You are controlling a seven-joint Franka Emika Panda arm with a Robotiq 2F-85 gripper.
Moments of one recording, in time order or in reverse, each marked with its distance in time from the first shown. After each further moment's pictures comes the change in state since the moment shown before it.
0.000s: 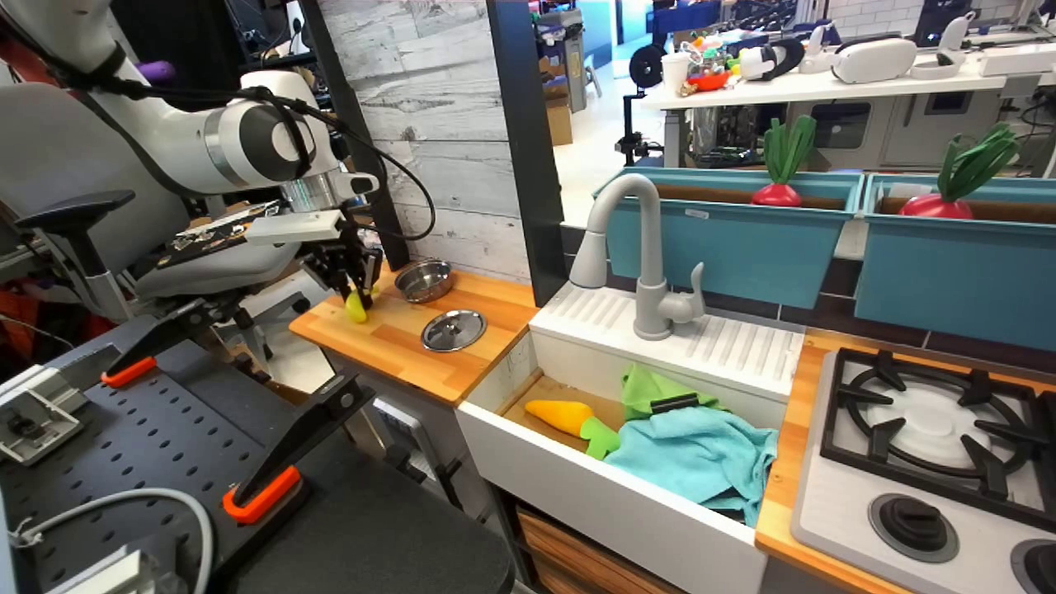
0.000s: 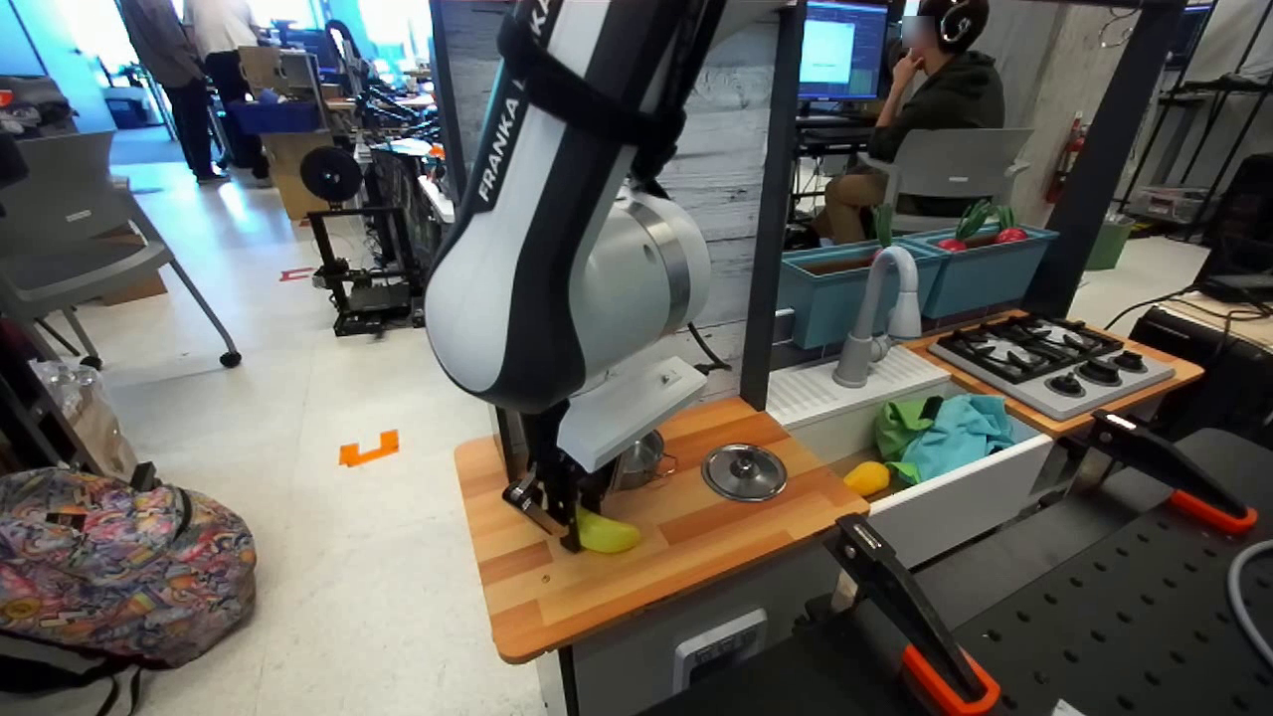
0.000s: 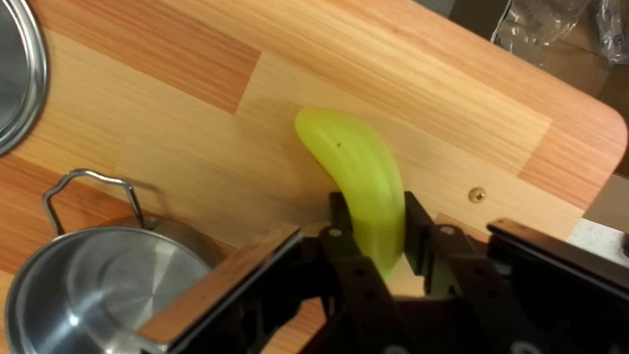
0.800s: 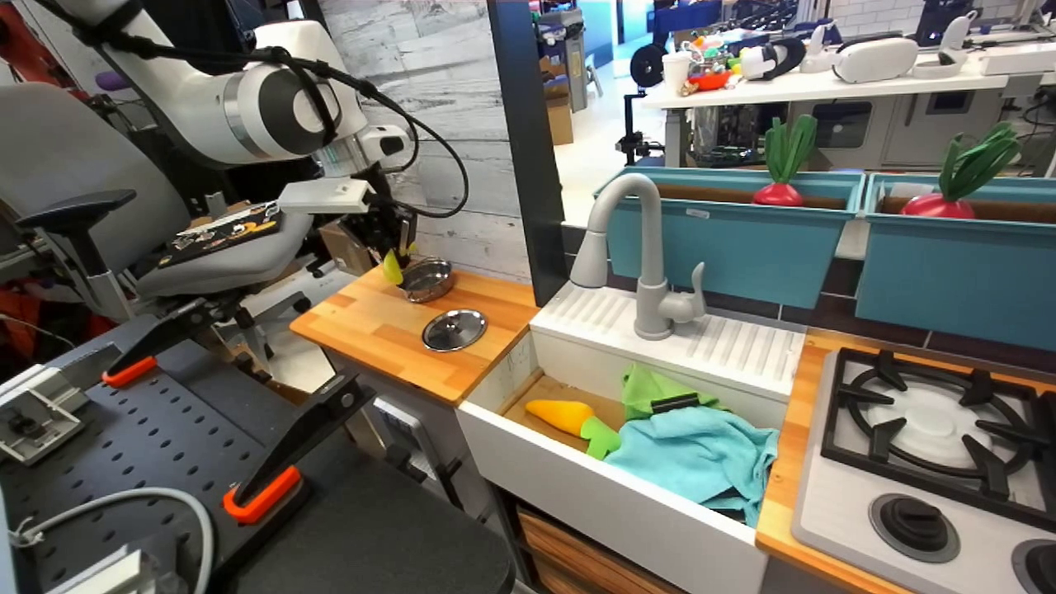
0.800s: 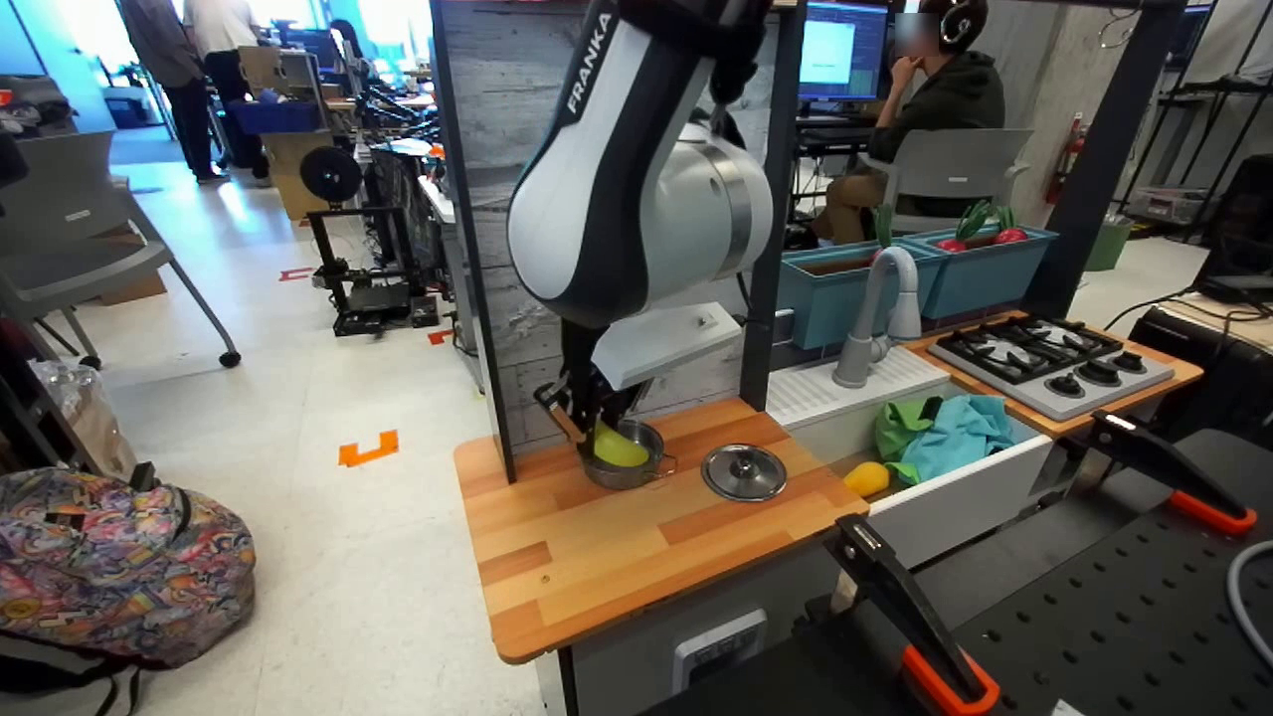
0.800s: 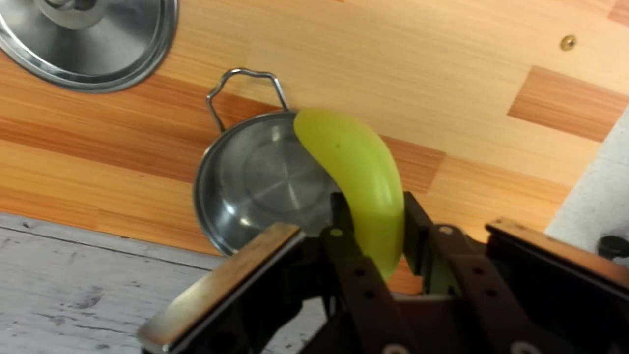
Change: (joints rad) arm -0.112 -0.083 0.007 -0.066 0.019 0.180 0.046
